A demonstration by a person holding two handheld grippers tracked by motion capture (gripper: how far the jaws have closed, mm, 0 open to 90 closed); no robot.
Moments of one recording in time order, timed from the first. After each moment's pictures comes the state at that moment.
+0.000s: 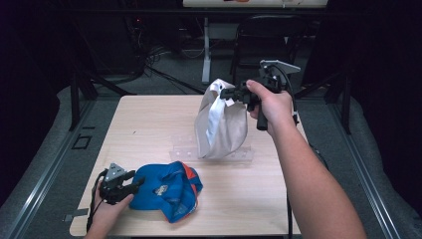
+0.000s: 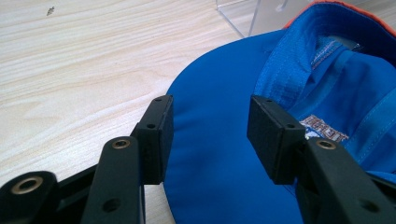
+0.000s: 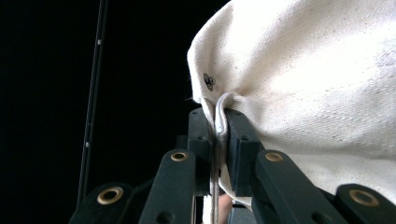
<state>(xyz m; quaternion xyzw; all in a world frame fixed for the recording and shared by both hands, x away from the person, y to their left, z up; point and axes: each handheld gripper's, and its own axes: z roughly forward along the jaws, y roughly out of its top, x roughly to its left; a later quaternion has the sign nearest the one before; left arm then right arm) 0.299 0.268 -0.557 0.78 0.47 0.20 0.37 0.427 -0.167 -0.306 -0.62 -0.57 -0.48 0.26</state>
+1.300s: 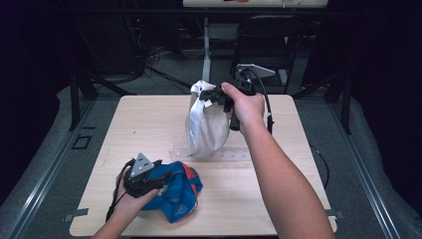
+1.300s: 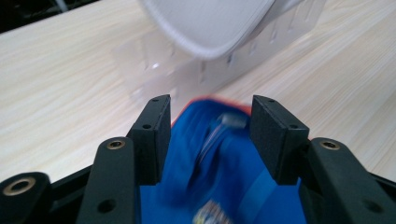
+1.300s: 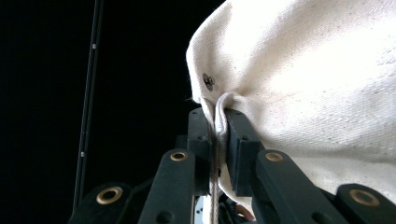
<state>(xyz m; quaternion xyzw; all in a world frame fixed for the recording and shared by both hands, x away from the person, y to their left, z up) 0.304 0.183 -0.506 0.81 0.36 0.21 0.42 0.442 -0.116 -0.326 -0.62 -0.56 -0.48 0.26</state>
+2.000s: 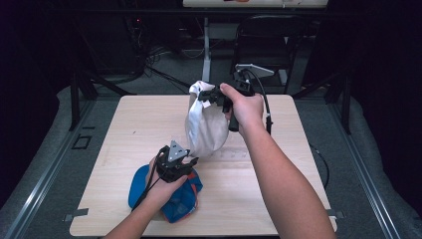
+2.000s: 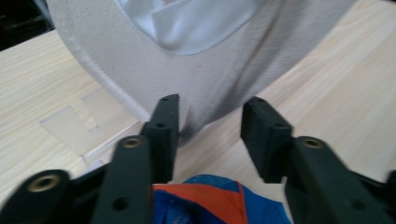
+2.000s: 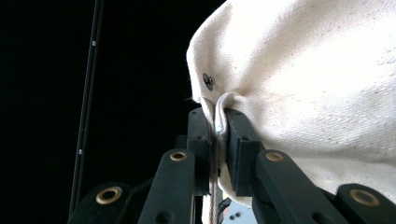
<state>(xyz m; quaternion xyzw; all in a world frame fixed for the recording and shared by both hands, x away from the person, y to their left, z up) 0.338 0.111 -0.504 0.82 0.35 0.21 0.41 0.440 -0.112 -0.326 -0.62 -0.57 -0.48 0.26</state>
